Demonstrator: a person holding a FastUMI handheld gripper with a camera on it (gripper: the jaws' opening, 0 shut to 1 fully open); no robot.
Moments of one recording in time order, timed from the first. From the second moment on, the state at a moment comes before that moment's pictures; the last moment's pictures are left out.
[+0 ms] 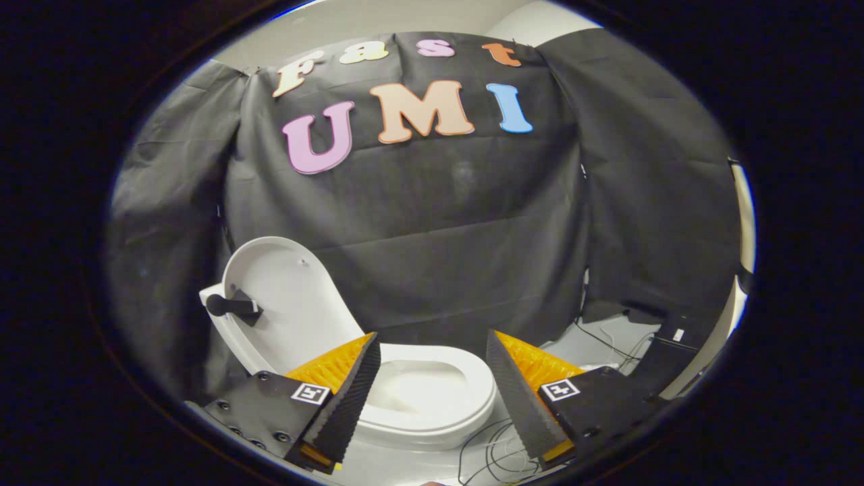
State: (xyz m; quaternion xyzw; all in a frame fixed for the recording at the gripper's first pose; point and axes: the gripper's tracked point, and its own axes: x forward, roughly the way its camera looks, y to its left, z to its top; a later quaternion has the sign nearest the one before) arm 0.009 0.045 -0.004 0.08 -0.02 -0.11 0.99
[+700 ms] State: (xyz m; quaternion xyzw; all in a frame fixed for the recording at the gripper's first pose) arm -0.005 0.032 0.023 0.03 -0.04 -0.09 0.99
